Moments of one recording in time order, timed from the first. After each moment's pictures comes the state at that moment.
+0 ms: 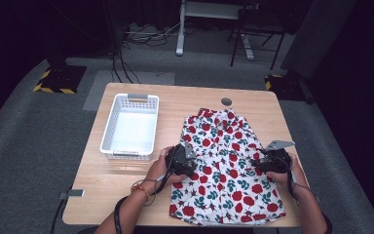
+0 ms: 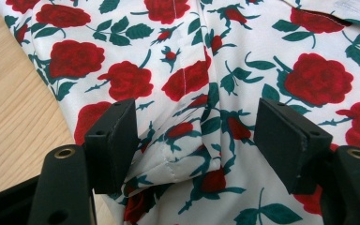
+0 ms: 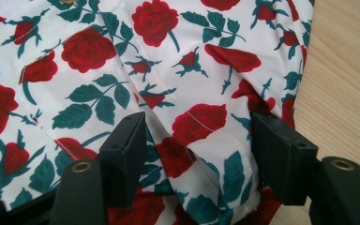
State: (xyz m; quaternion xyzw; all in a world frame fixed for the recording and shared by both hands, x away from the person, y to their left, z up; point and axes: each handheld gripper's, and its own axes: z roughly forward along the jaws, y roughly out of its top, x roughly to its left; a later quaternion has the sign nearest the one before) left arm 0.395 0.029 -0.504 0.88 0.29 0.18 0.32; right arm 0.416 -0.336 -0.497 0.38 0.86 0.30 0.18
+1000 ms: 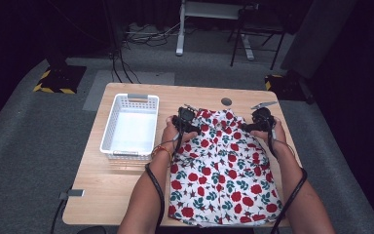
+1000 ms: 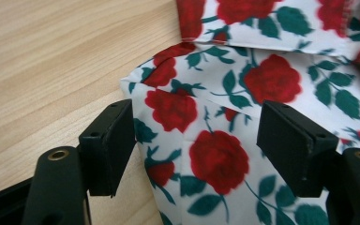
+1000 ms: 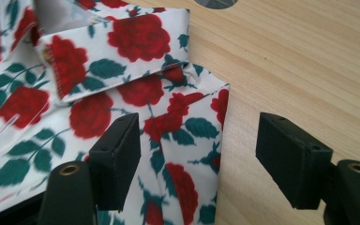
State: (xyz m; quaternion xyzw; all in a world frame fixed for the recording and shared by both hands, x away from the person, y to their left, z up) left arm 0.538 0.003 -0.489 0.82 0.47 0.17 0.29; right arm 0.550 -0.300 -0.465 0.45 0.82 0.27 0.20
